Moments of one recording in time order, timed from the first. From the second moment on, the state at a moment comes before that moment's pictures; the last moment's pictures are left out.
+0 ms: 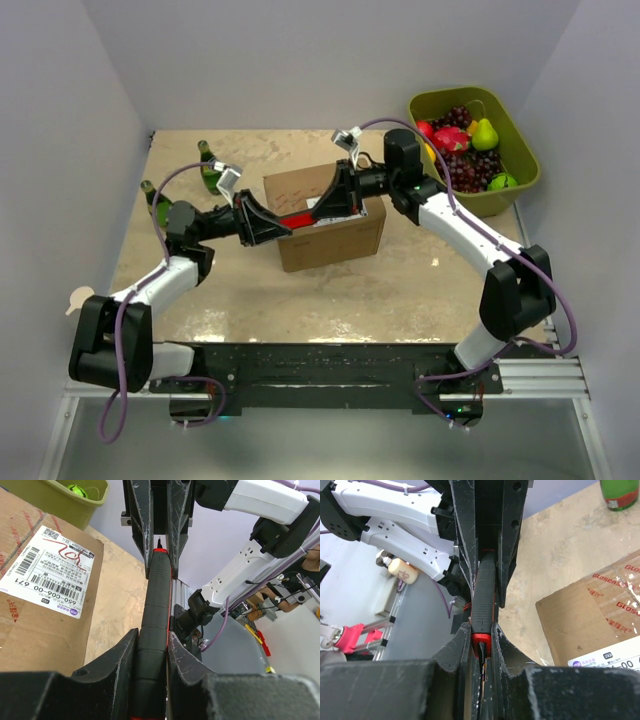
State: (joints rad) left arm -0.18 1.30 0.60 1.04 1.18 -0.95; right arm 0.48 1.63 1.33 0.04 -1.24 0.37
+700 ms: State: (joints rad) left arm -0.12 1.29 0.66 0.95 1.16 -0.97; right arm 0.47 1.64 1.38 0.01 -1.18 0.38
